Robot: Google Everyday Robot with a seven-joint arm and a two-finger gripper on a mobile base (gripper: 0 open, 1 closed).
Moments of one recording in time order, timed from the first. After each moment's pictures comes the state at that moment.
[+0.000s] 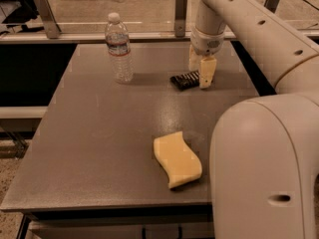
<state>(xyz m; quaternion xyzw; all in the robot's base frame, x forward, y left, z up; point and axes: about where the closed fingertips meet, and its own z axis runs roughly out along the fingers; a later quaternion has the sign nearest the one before) 0.705 -0.134 0.827 -0.79 0.61 -0.02 0.07</state>
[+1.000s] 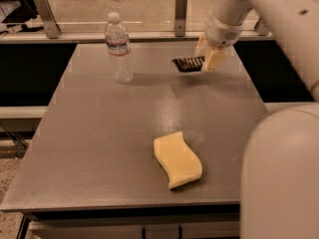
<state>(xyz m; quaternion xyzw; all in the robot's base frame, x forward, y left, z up) 0.677 -0.150 0.875 -0.78 0.61 -0.01 0.12</state>
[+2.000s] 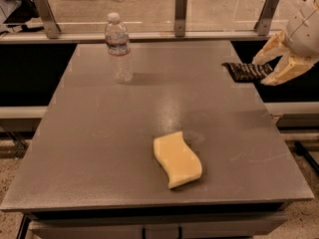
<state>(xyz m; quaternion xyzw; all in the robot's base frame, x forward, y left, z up) 0.522 -0.245 0.947 -0.75 0.63 -0.01 0.19</state>
